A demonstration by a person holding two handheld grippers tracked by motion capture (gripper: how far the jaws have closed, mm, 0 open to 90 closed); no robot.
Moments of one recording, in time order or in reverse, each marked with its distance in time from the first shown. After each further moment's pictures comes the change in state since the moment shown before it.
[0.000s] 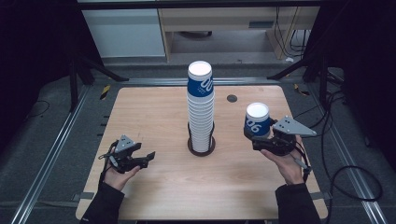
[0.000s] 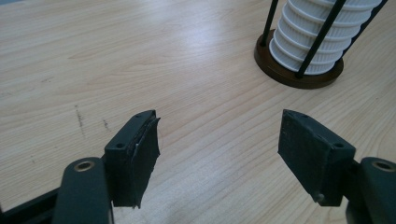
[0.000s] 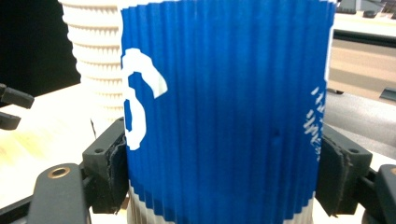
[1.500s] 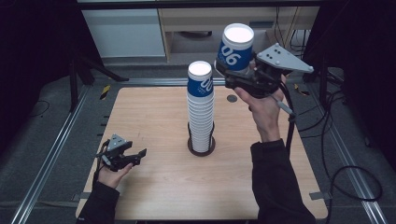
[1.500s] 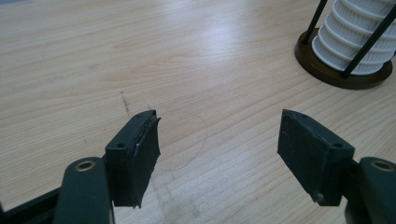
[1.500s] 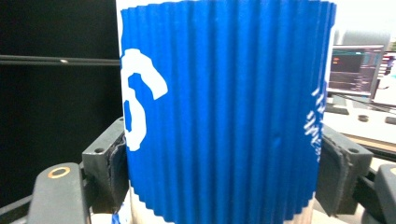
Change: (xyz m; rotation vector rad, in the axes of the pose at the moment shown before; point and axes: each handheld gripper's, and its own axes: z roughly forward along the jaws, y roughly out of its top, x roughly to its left) left arm 0.025 -0.009 -0.006 -0.017 0.080 -0.047; right arm 0.041 0.189 0.030 -0.322 0.011 -0.005
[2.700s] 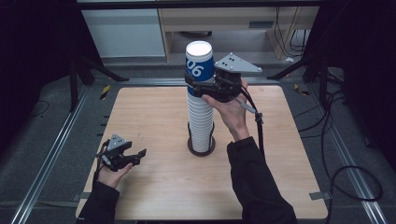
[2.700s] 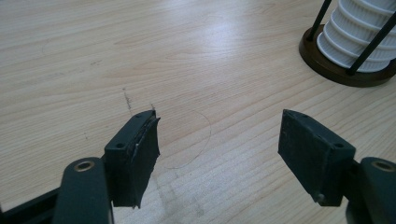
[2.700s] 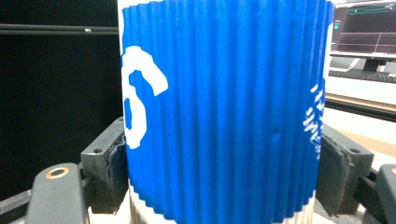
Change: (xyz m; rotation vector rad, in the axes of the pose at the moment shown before) left arm 0.003 -0.003 0.003 0.013 0.003 -0.002; right arm 0.036 -0.041 0.063 0.124 0.109 0.037
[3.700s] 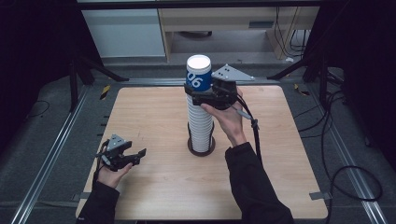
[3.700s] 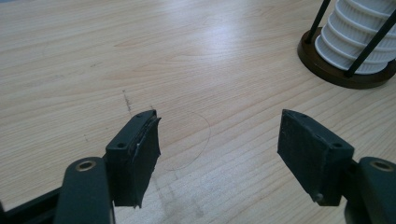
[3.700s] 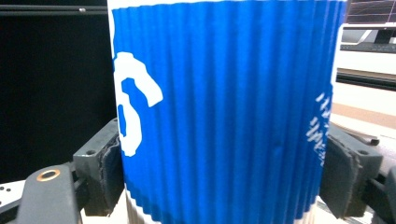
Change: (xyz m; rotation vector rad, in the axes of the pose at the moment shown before) left arm 0.000 0.000 -0.001 -0.008 -0.003 0.001; right arm -0.005 -0.038 0.013 0.069 0.007 0.039
